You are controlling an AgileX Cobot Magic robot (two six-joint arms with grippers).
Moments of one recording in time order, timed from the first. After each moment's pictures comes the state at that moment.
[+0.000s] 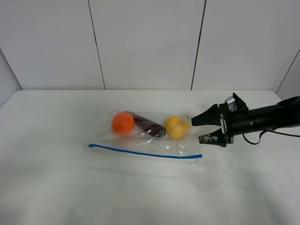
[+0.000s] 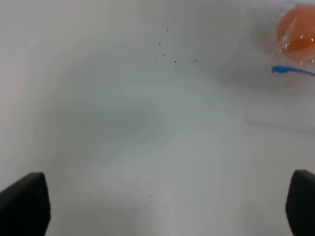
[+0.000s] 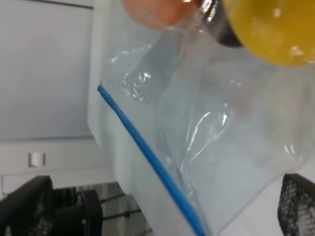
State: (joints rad) left arm 0.10 -0.01 -0.49 0.01 1.07 0.01; right arm -0.16 2.07 -1.01 1.31 1.20 -1.08
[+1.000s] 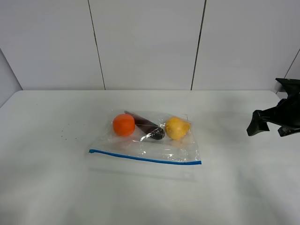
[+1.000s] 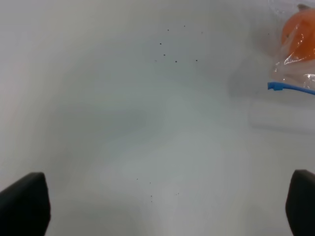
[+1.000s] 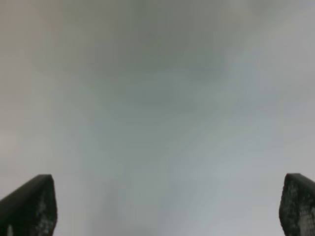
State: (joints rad) left arm 0.10 -0.01 -0.49 0.02 1.07 0.01; right arm -0.20 1.64 -1.00 0.24 0.74 -0.34
